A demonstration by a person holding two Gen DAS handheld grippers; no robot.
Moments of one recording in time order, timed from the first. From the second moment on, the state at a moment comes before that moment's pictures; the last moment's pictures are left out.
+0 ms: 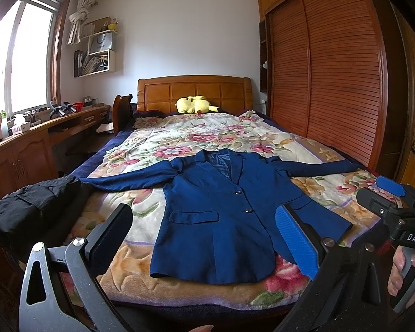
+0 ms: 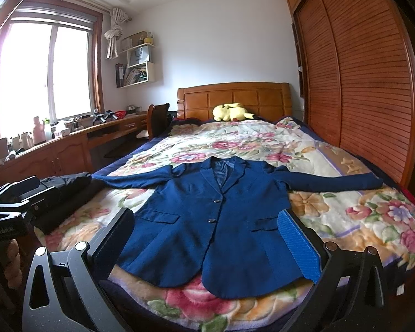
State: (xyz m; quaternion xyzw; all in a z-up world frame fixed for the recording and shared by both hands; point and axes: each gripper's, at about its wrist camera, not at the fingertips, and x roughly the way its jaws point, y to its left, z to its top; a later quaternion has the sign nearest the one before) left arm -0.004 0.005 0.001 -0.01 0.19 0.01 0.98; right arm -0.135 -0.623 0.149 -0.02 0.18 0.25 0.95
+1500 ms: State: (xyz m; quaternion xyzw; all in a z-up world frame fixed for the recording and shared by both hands) left arm -0.006 -0.001 0.008 -0.01 0.19 0.02 0.98; right arm -0.136 -0.624 0.147 -0.01 0.18 0.25 0.95
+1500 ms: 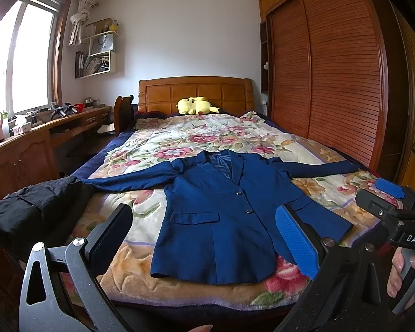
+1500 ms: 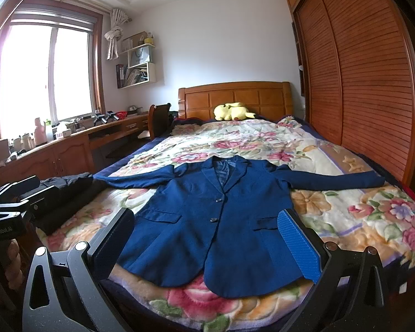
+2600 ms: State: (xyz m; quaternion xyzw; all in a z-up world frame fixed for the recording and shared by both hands) left arm 0.083 0.063 -0.081 0.00 0.27 0.04 0.96; right arm -0.034 -0.562 0.091 -0.04 0.22 0.30 0.93
